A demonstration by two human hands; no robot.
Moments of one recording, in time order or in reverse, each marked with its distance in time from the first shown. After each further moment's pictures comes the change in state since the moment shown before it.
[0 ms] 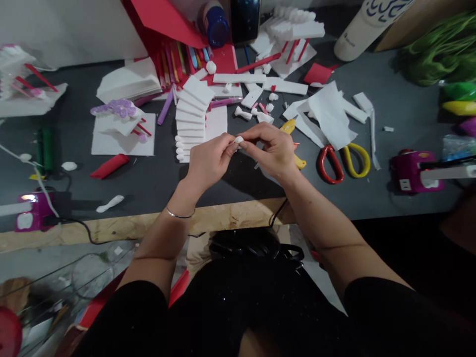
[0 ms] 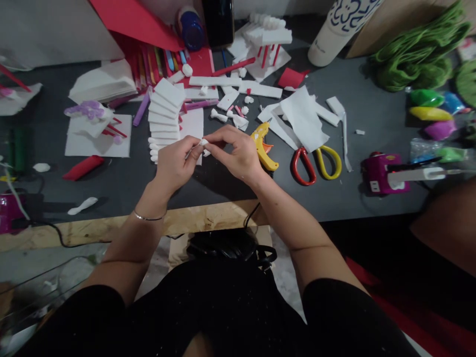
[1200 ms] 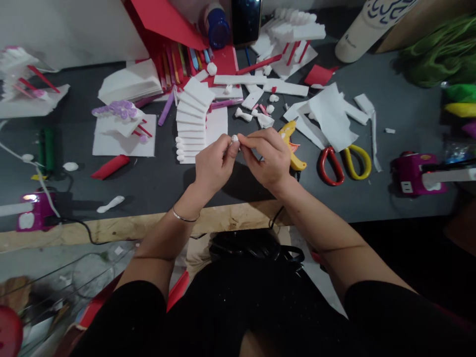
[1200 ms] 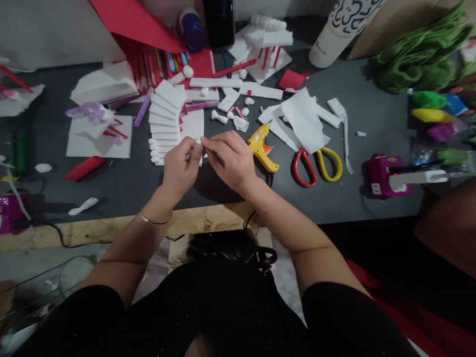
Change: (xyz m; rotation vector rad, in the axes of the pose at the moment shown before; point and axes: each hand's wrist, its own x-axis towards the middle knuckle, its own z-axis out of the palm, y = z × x) left_hand -0.005 0.016 0.011 -0.084 0.109 -0.122; right_hand -0.011 -0.001 0.015 -0.217 0.126 -0.235
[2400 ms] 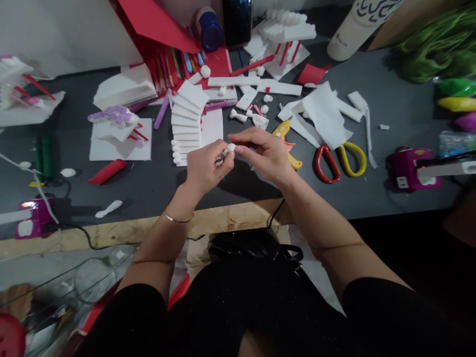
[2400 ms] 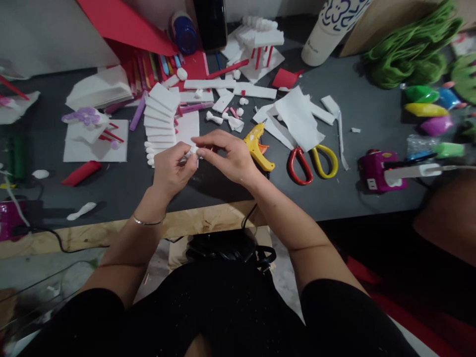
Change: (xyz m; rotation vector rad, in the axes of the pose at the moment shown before) left_hand 0.003 -0.008 -0.012 -0.008 -0.015 0.187; right_hand 0.011 0.007 -0.010 0.394 -0.154 0.187
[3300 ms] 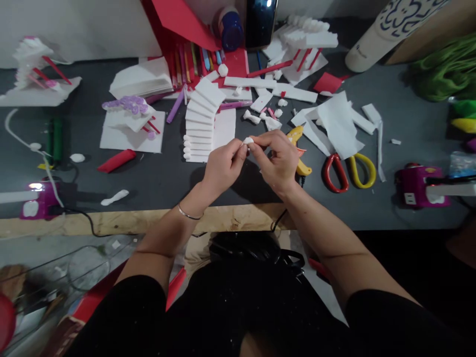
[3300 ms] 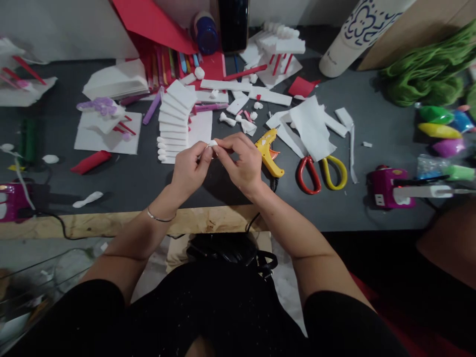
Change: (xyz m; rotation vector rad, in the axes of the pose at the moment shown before) left_hand -0.005 0.004 0.021 -0.116 0.040 -0.088; right_hand -0.008 -0.004 0.015 -0.294 0.279 -0.131
